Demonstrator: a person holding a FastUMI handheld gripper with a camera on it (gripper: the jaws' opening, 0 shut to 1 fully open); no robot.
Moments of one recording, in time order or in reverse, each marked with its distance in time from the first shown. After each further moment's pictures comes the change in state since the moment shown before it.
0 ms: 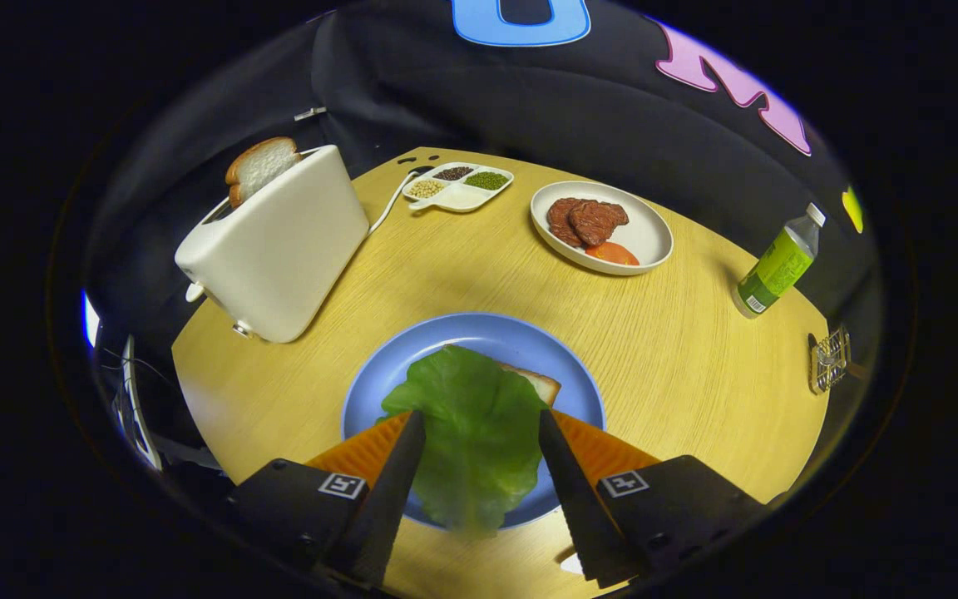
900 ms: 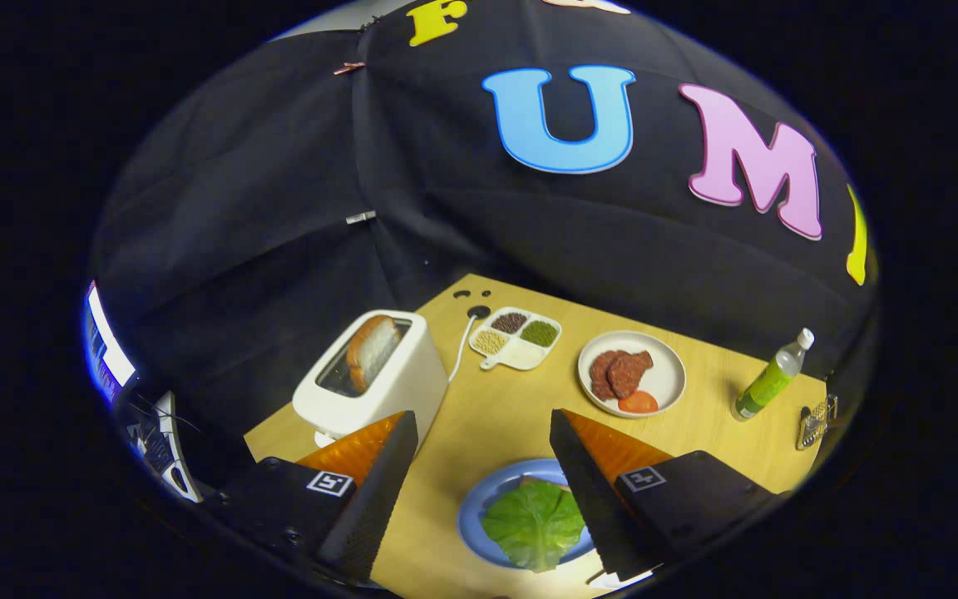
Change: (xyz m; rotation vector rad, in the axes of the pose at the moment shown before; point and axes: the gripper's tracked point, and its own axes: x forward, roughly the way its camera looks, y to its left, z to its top) arm -0.098 0.094 0.183 -0.026 -0.378 0.120
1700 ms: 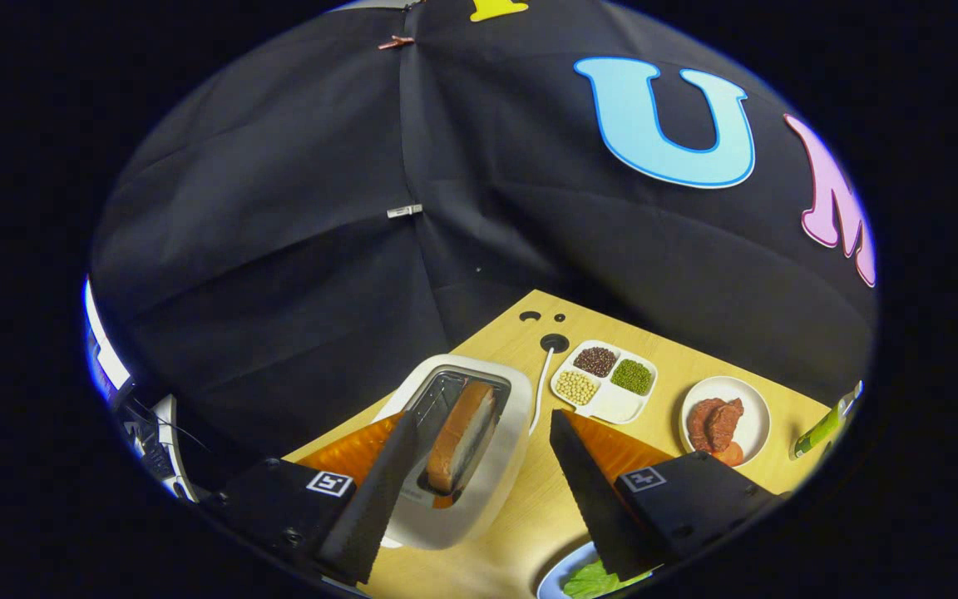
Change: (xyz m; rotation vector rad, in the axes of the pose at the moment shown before) arm 0.136 0.103 0.014 -0.048 0.053 0.076
